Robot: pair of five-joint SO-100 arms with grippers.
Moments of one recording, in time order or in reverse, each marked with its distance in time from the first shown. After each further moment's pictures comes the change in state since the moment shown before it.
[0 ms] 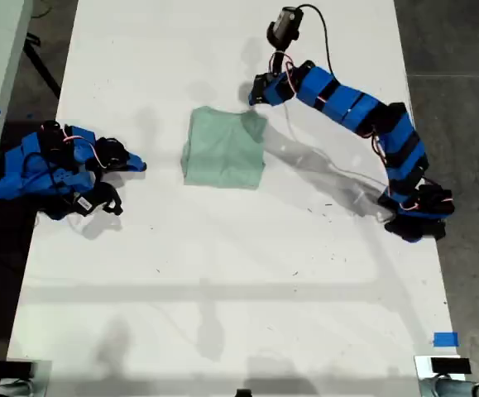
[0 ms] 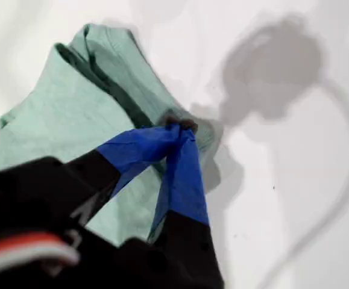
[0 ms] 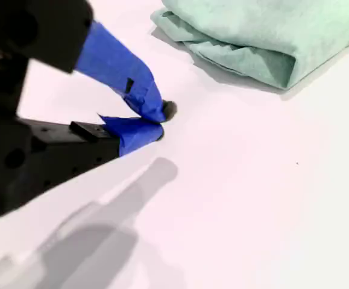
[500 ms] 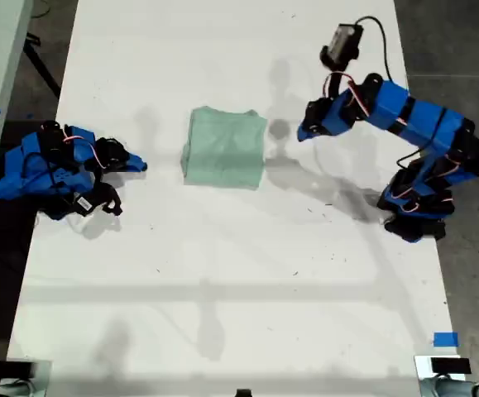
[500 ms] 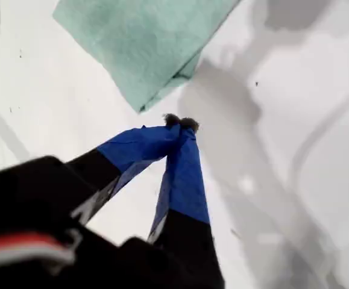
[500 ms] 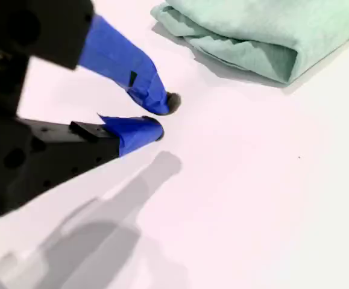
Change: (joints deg) arm 0 0.0 0.3 0.0 1.1 0.0; arm 1 -11.0 67.8 61.8 15.5 17.1
